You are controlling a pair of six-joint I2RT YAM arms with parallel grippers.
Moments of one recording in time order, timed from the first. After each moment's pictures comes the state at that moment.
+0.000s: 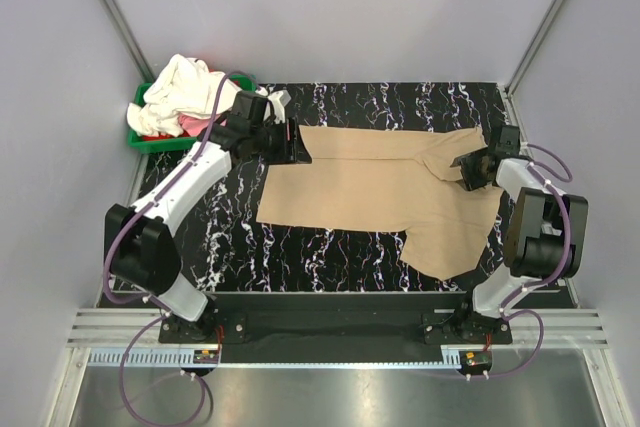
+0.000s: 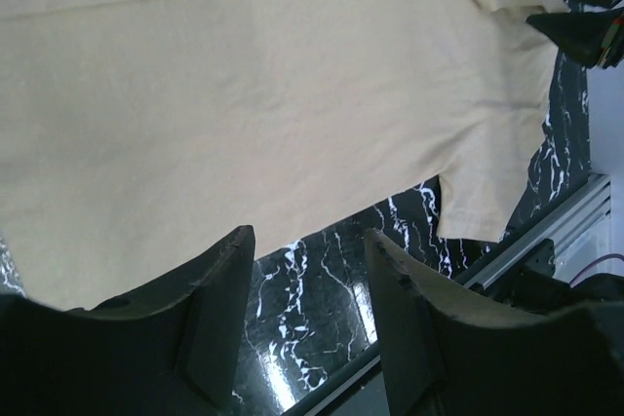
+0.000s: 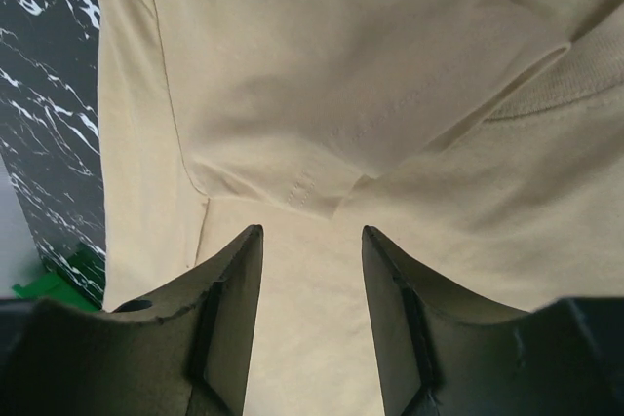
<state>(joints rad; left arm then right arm) -0.39 1.58 1.37 -0.56 0.40 -0.43 -0.20 1.65 1.02 -0.34 -0.09 1.05</state>
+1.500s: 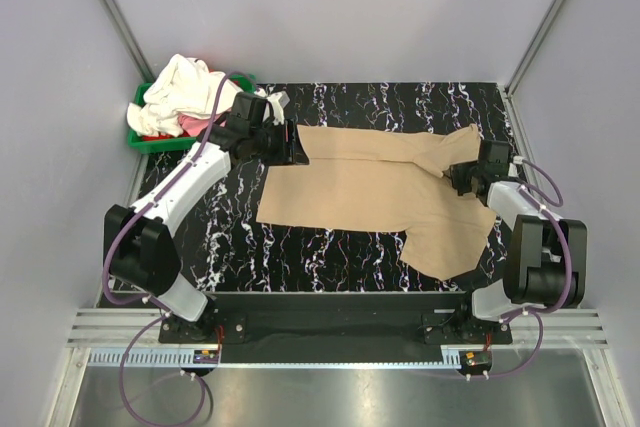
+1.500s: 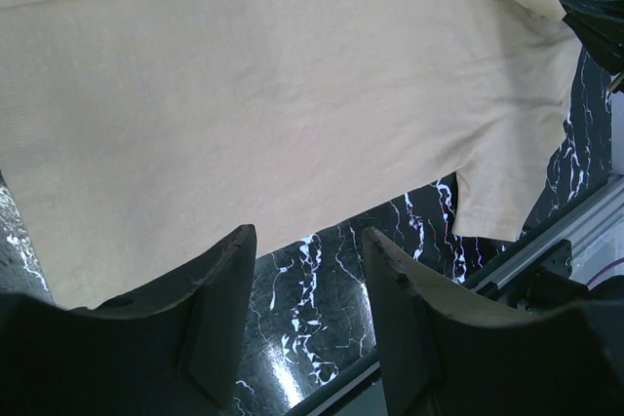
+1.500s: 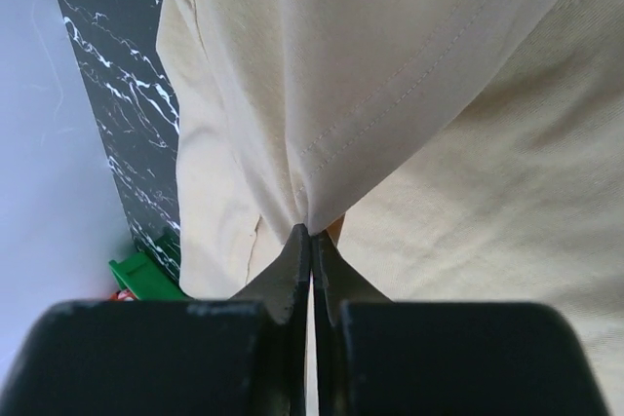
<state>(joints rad) -0.39 1.57 1.35 -0.57 0.37 -0.41 -0.12 1.48 0.80 -0.12 -0.07 1.28</state>
